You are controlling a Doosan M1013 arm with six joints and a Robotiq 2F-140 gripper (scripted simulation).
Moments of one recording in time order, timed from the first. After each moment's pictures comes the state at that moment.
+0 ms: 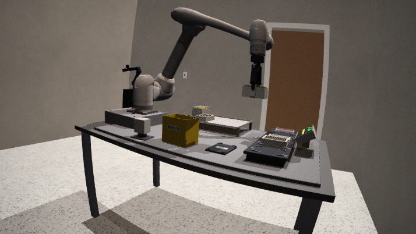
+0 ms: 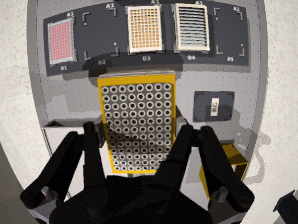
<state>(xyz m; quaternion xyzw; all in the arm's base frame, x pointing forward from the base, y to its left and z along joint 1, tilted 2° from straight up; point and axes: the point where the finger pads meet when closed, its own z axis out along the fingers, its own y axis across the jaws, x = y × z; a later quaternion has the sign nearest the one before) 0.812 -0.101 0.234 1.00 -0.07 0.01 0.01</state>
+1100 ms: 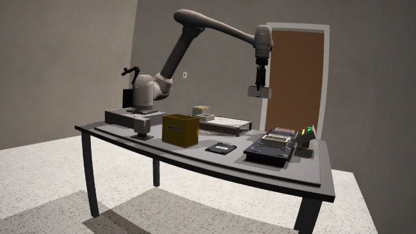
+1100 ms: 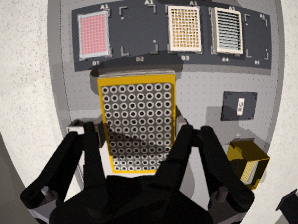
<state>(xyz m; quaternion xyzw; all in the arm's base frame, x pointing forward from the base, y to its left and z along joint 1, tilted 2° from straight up) 0.828 0.004 0.232 1.00 -0.07 0.01 0.01</state>
